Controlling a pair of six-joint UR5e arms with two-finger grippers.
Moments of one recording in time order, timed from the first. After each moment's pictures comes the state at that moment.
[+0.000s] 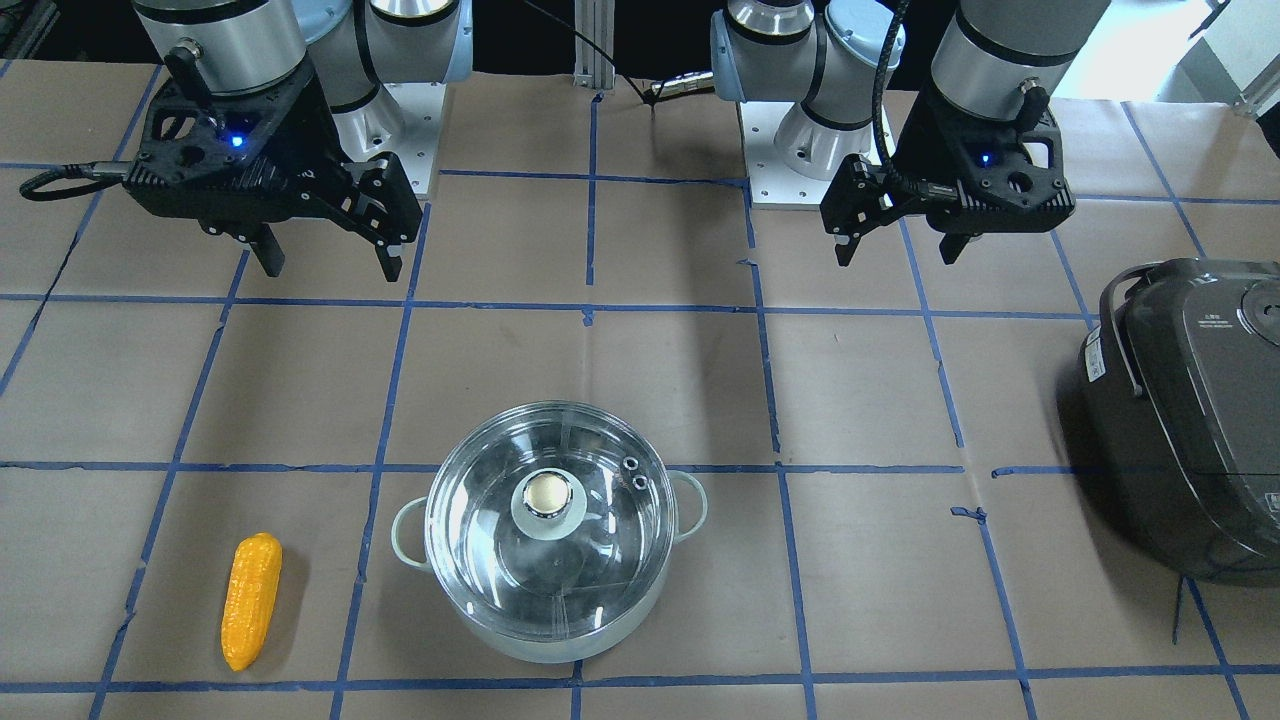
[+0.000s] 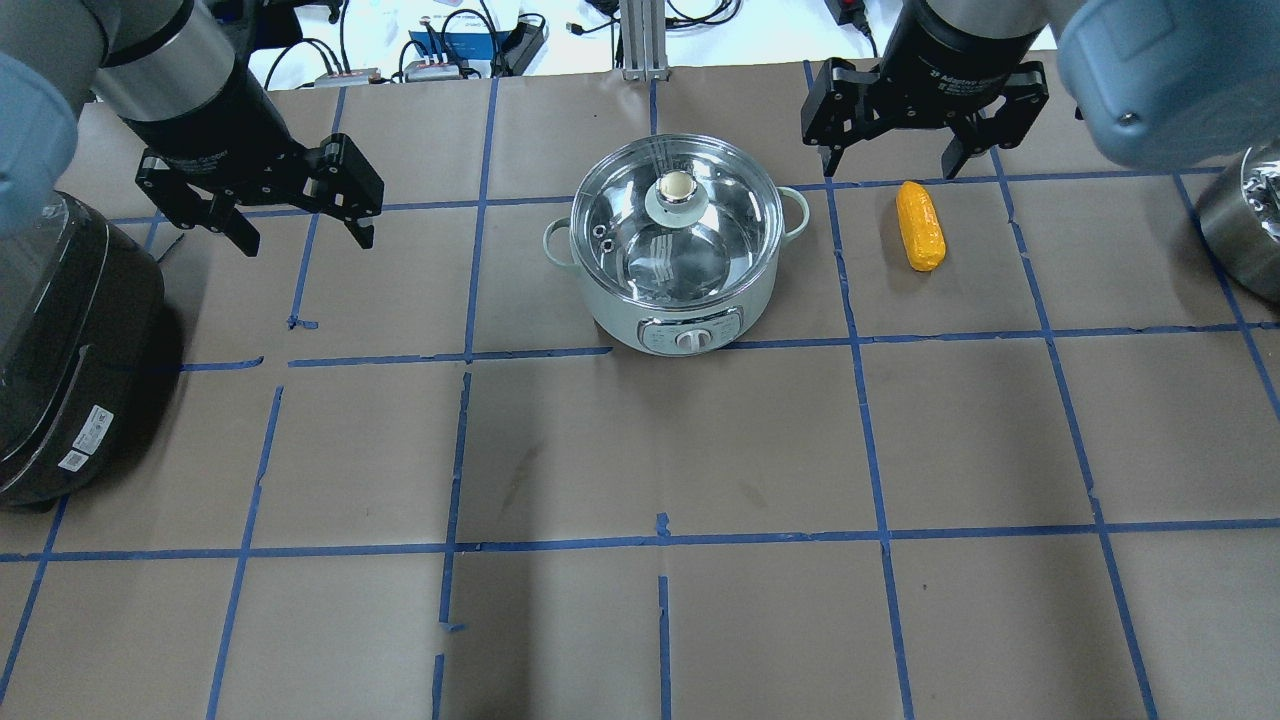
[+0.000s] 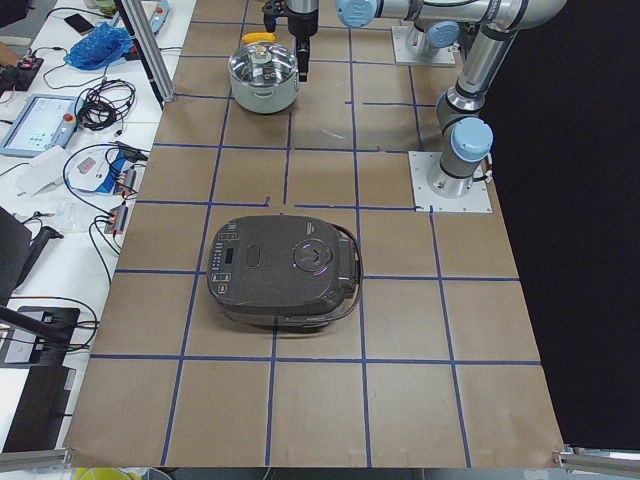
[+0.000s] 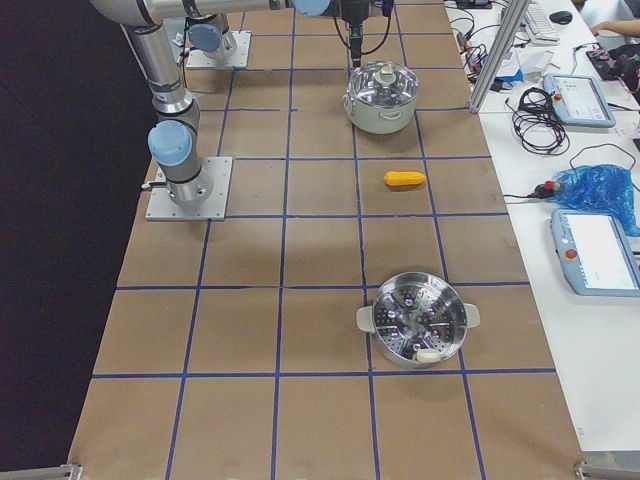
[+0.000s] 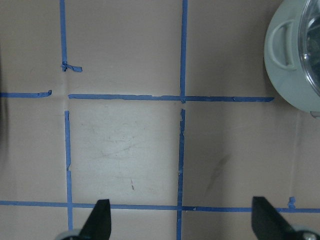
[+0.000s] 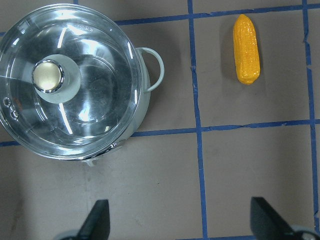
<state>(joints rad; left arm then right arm) -1.54 -1.56 -1.56 -1.58 1.59 0.00 1.65 -1.53 1.50 -1.67 -1.55 0.15</state>
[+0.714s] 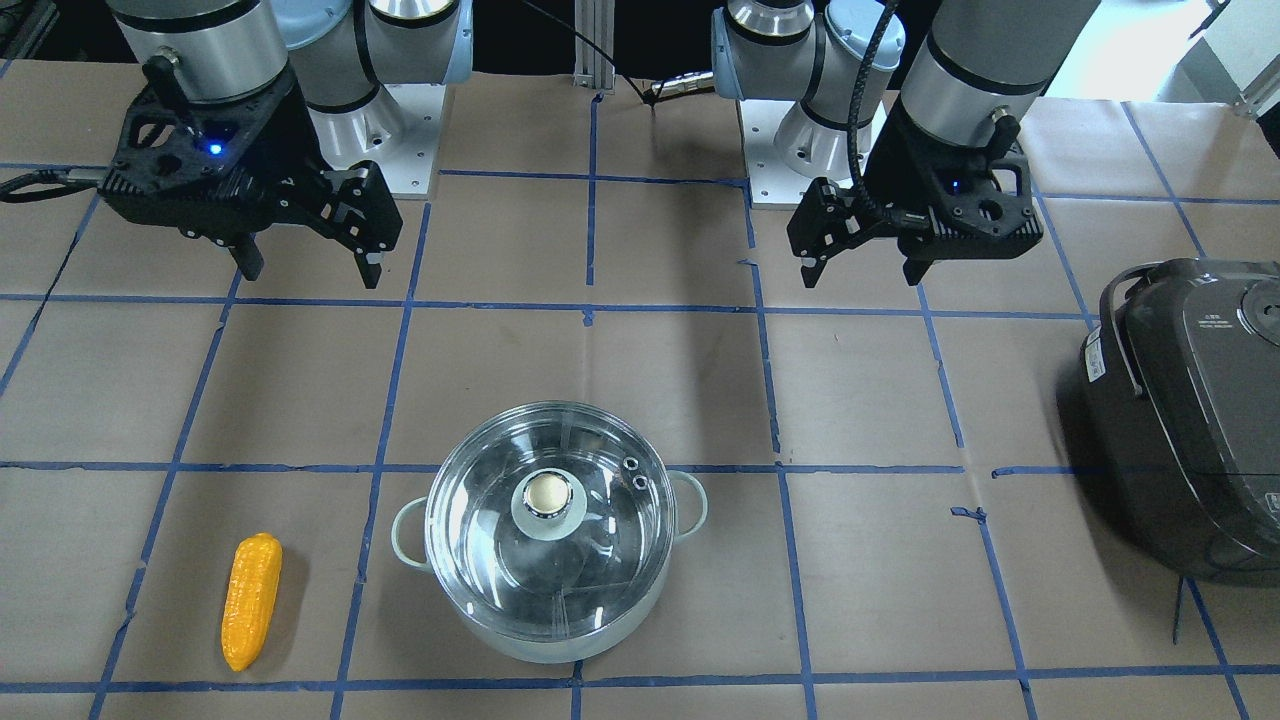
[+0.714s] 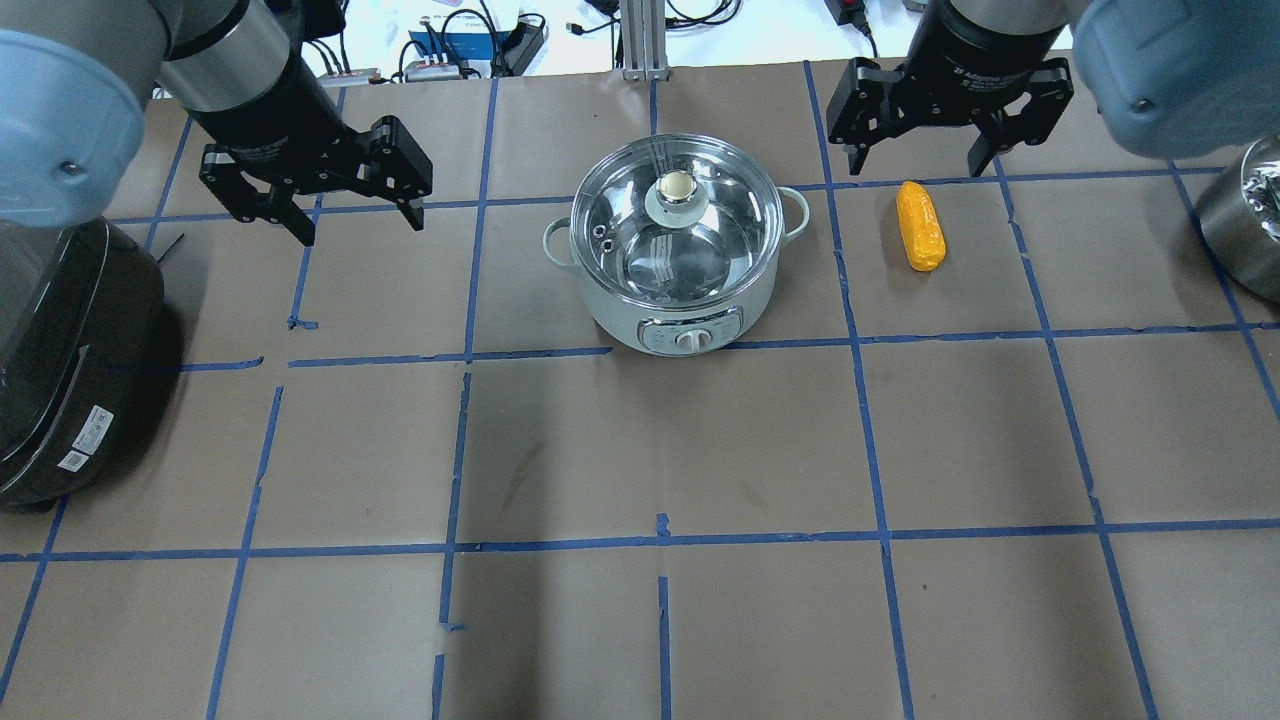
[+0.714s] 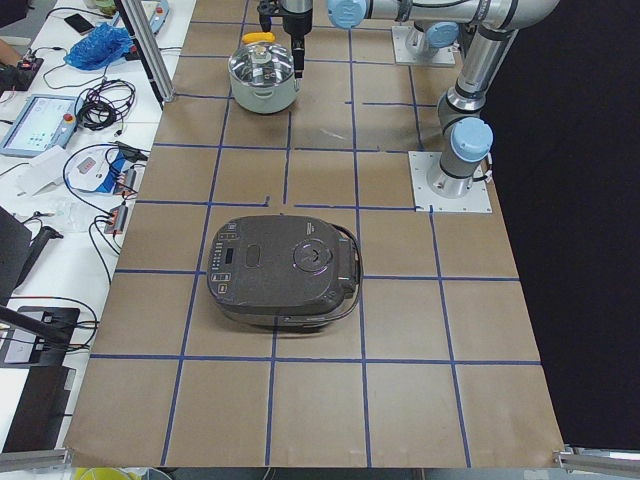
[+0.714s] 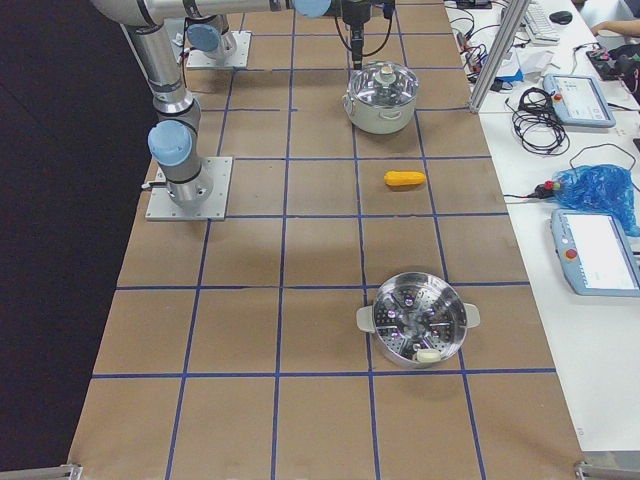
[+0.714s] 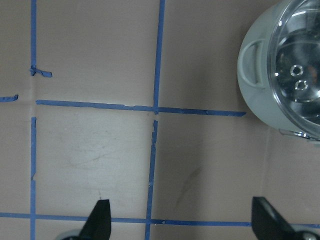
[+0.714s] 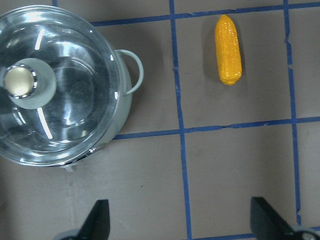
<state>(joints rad) -1.60 -1.62 -1.54 -1.51 1.52 -0.12 1.60 -1.52 1.50 -1.65 -1.59 0.13</state>
